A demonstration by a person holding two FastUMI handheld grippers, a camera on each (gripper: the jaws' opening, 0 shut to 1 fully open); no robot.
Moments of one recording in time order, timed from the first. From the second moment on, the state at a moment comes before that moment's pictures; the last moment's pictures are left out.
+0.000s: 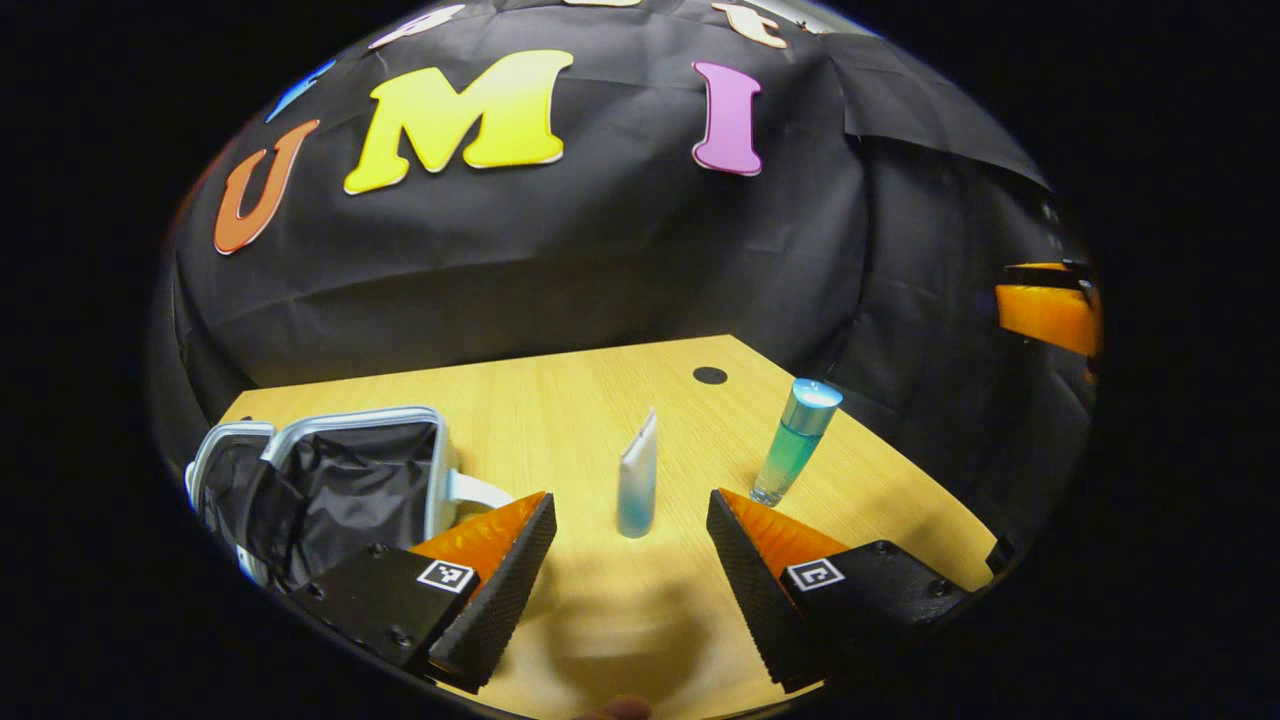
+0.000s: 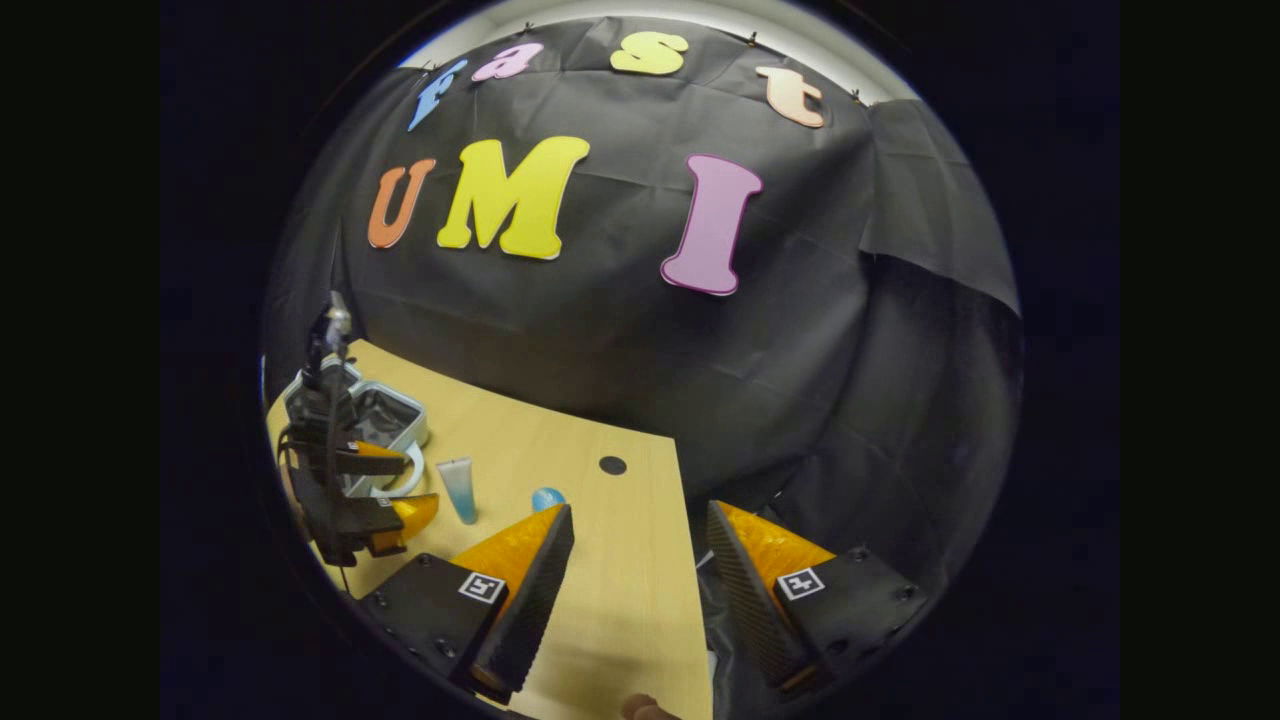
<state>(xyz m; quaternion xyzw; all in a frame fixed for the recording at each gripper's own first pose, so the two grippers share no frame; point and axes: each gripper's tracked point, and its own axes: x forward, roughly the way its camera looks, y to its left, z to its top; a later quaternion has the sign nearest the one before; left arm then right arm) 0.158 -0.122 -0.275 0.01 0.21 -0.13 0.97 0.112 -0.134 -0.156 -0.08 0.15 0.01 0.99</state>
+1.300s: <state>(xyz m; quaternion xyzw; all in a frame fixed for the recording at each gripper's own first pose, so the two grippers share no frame) 0.200 -0.146 -0.319 0.03 0.25 -0.11 0.96 0.109 -0.122 -0.229 -0.11 0.18 0.08 0.97</state>
